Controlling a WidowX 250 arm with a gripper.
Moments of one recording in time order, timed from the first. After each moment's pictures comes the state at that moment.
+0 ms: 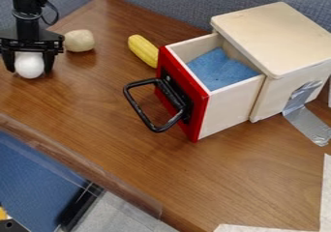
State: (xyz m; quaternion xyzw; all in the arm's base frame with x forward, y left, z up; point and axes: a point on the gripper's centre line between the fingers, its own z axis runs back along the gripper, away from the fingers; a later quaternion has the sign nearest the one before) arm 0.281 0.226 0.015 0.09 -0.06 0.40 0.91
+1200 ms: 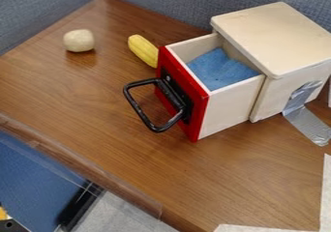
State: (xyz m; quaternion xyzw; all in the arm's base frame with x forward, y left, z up) arm 0.330 0.117 0.175 -0.05 -0.13 0.28 0.95
